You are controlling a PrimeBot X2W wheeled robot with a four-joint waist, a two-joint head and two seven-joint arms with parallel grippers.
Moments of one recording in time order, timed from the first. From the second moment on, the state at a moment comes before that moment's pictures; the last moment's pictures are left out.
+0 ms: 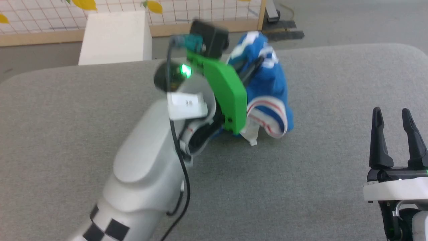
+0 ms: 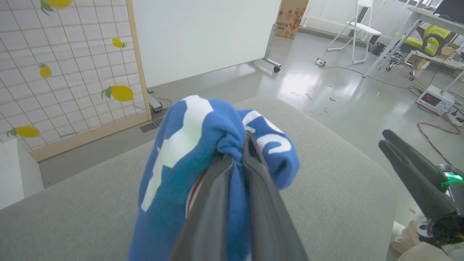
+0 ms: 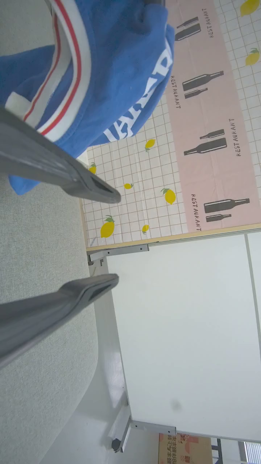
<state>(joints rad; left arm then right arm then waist) -0.76 0.06 -0.52 0.13 -0.63 -0.07 0.48 -0.04 -0.05 -0.15 -0.15 0.23 0.13 -0.15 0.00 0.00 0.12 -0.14</state>
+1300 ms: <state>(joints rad) -0.49 0.17 -0.45 0.20 -0.59 0.11 0.00 -0.04 -0.05 -0.16 -0.14 0.25 0.13 -0.15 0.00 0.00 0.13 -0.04</state>
